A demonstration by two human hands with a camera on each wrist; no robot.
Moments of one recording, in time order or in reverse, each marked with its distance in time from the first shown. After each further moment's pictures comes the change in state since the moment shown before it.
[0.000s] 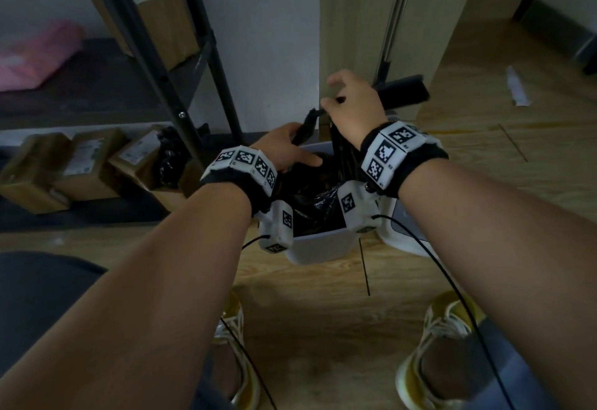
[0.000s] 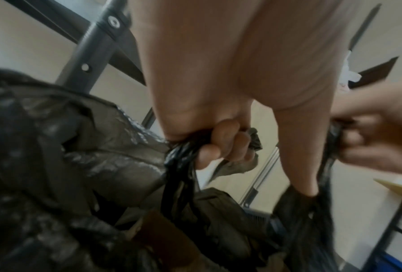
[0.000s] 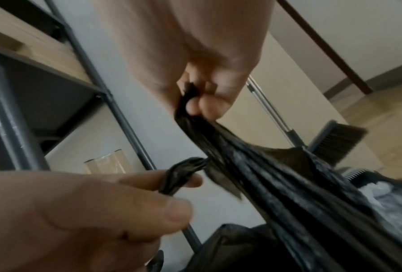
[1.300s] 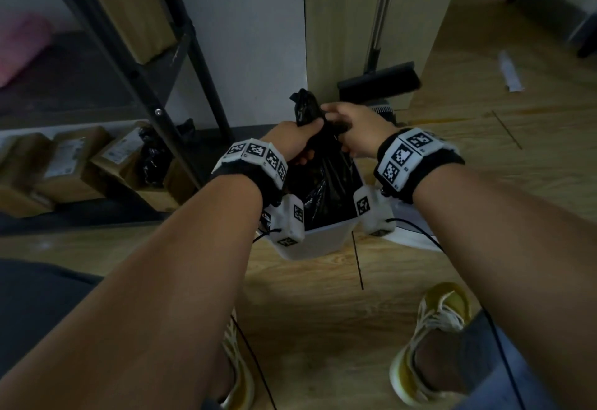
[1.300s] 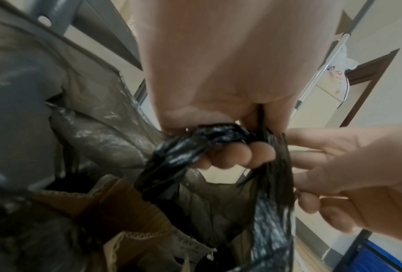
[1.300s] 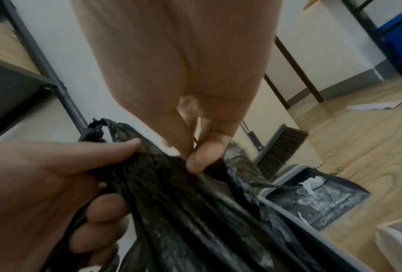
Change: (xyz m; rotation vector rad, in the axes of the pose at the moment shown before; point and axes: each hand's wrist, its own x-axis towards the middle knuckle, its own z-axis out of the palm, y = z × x) left_hand 0.023 0.021 0.032 -0.146 0.032 -0.085; right_hand -0.007 0.056 -0.011 0.115 -0.441 0.170
